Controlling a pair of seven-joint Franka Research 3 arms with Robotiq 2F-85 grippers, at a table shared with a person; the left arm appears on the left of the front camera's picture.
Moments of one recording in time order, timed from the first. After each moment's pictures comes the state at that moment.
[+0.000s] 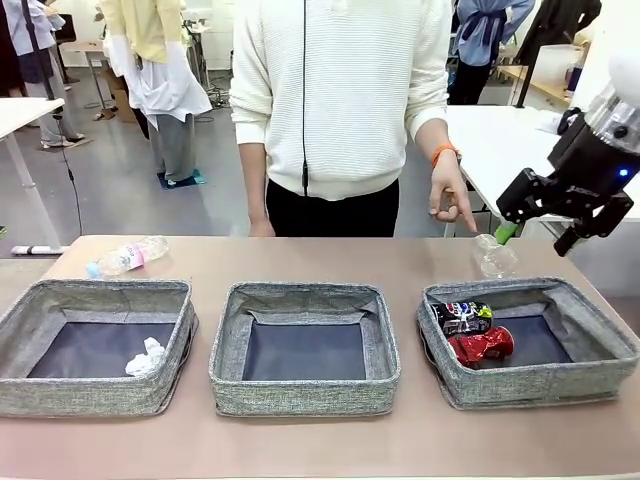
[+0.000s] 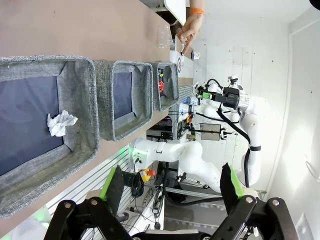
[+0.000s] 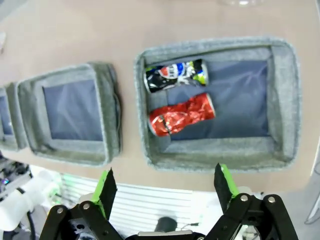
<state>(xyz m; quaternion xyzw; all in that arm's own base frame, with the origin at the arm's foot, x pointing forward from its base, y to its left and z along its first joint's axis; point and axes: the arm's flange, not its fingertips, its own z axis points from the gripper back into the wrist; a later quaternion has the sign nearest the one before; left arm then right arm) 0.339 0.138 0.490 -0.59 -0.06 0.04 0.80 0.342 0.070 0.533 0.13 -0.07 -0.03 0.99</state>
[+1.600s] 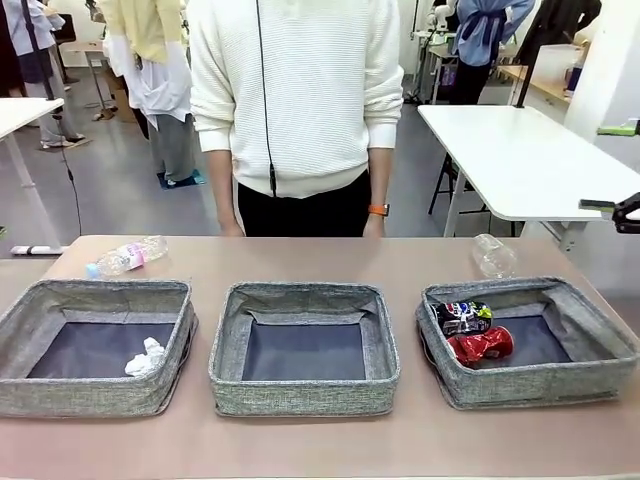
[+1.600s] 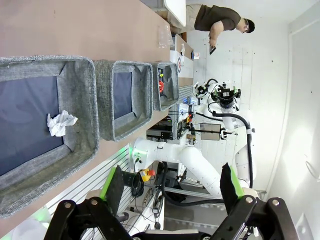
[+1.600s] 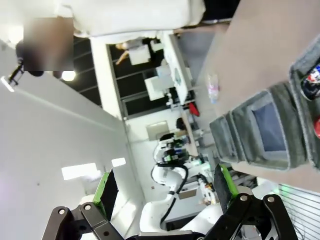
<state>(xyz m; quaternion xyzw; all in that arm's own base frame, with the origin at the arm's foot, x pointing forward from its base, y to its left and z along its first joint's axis) 0.339 0.138 0.490 -0.59 -0.06 0.04 0.80 0.315 -0.084 0.505 0.67 -0.09 -0.26 0.69</state>
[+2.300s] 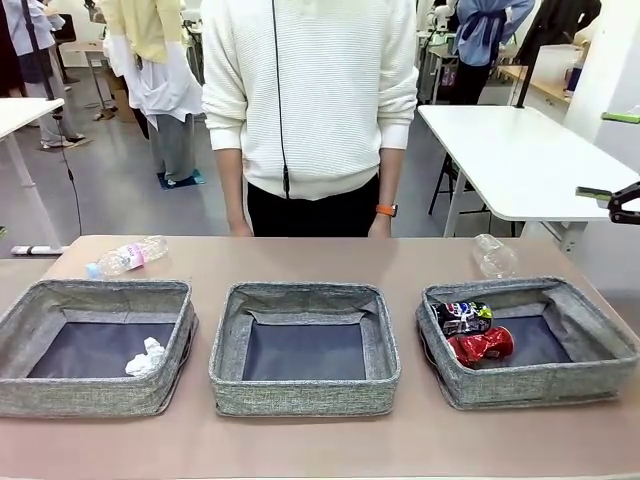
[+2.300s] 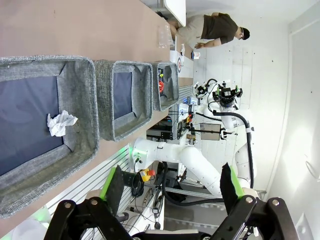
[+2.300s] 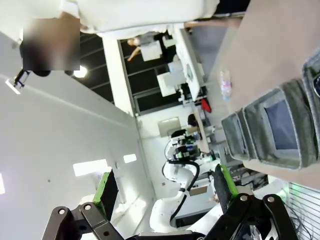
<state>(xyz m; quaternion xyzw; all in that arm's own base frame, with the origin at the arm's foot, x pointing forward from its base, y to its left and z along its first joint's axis) 0.339 0.138 0.490 -0.59 -0.06 0.04 0.80 0.318 -0.083 0.505 0.69 -0.09 -0.26 0.67</state>
